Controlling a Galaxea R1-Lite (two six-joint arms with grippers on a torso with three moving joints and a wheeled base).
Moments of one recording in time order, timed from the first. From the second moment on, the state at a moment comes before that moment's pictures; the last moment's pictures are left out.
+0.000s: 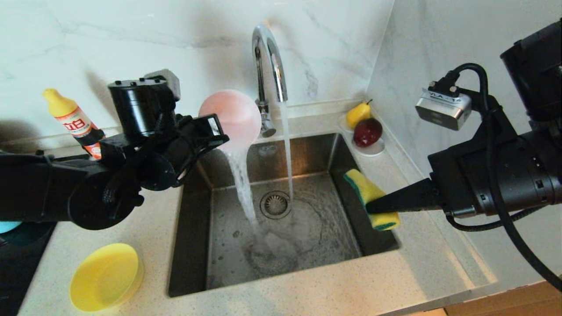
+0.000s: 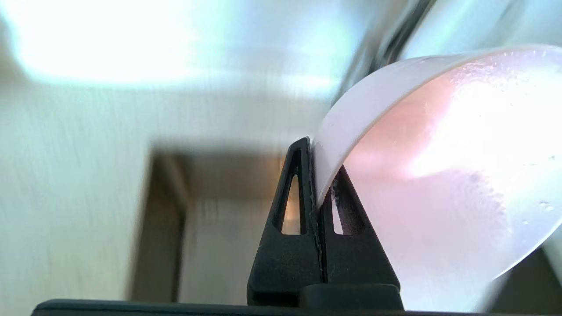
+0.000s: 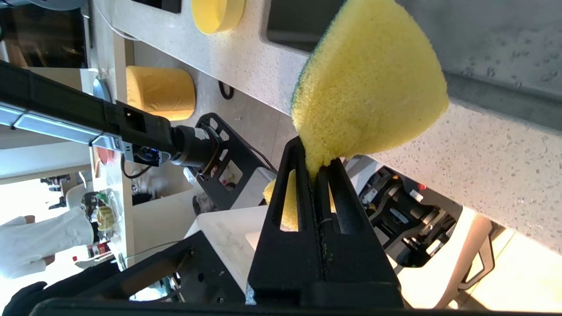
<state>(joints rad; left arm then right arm) -0.44 1.77 -1.09 -0.72 0.46 -0.18 0.65 1.49 -1.45 0.56 0.43 0.44</state>
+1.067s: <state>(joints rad) -0.44 1.68 -0.95 -1.28 0.31 0.14 0.65 1.49 -1.43 0.56 0.43 0.44</state>
